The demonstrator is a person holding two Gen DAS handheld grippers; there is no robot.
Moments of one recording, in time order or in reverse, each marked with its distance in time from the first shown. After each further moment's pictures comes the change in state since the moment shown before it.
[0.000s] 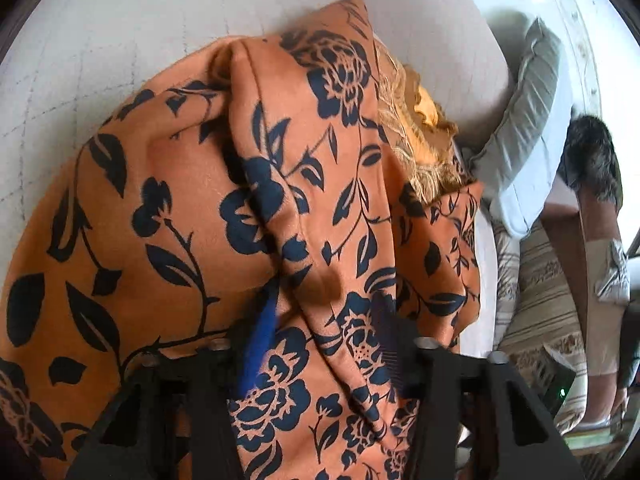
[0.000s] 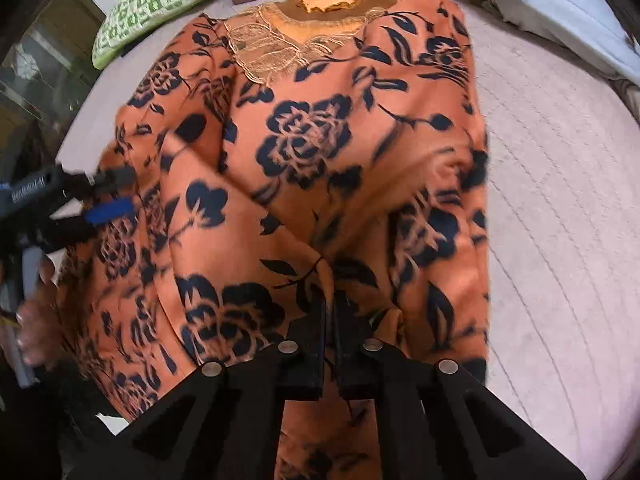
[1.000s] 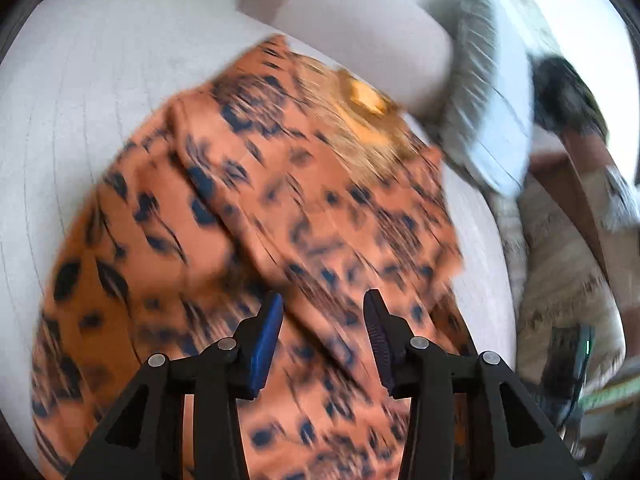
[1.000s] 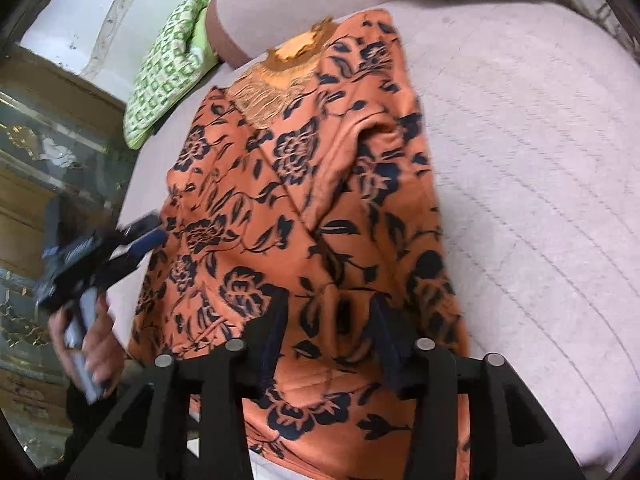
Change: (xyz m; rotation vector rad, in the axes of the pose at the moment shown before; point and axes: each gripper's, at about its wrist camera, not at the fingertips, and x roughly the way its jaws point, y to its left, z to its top) left arm -0.095 -0.060 -0.090 0.260 -0.063 0.049; right arm -0.055 -0.063 -0.059 0.249 -0.145 0.259
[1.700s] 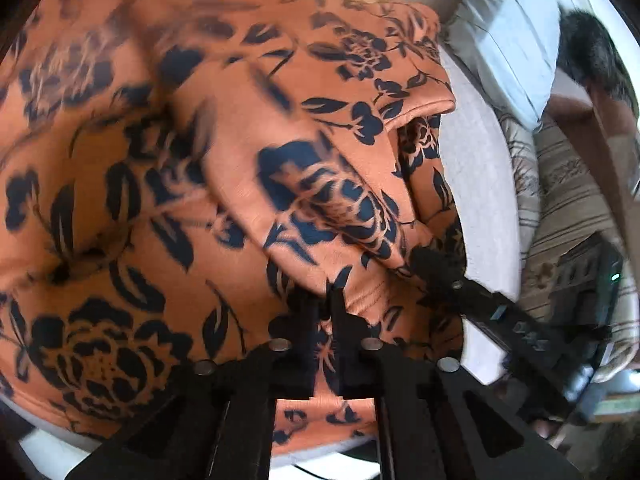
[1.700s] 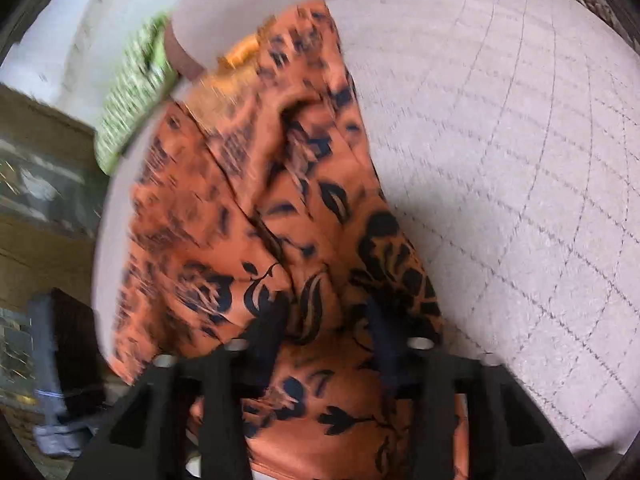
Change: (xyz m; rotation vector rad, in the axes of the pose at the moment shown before) left arm 0.093 -0.063 -0.094 -0.188 0.231 0.013; right arm 0.022 -0.033 -0.017 0.095 0.007 -0.061
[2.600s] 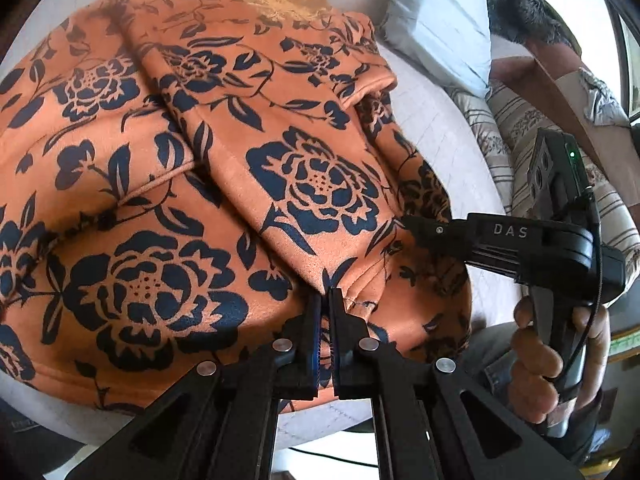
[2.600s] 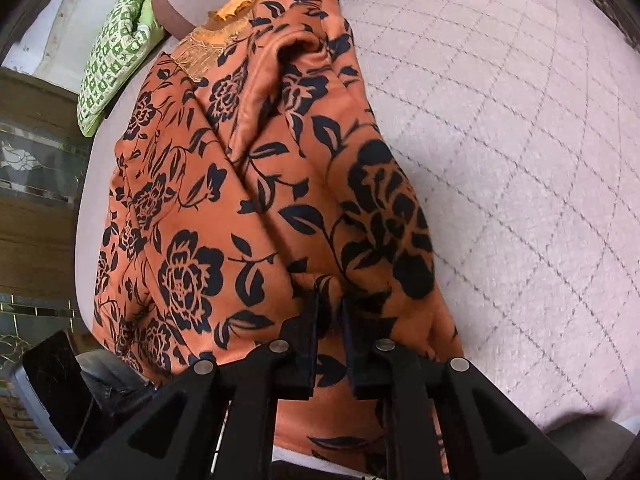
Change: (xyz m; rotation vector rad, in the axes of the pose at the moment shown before) left arm -0.027 0.017 -0.042 0.274 -0.123 -0.009; right arm 0.005 0.018 -0.012 -0.018 0.113 -0.058
